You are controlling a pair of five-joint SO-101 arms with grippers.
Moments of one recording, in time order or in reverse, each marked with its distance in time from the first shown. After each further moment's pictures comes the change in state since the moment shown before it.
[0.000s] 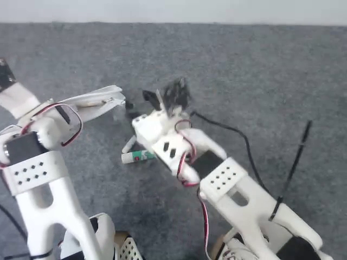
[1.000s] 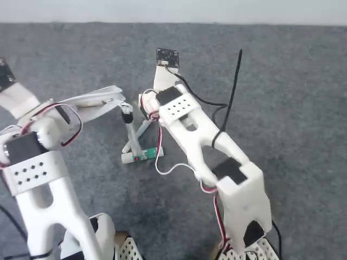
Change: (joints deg) left arm 0.0 0.0 0.0 0.0 0.0; right arm 6.9 58.2 -56.8 42.5 -22.6
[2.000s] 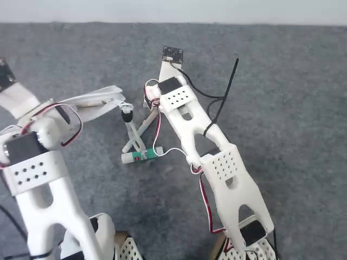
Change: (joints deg) left arm 0.0 0.0 0.0 0.0 0.0; right arm 4.1 31.4 -38.5 13.0 0.0
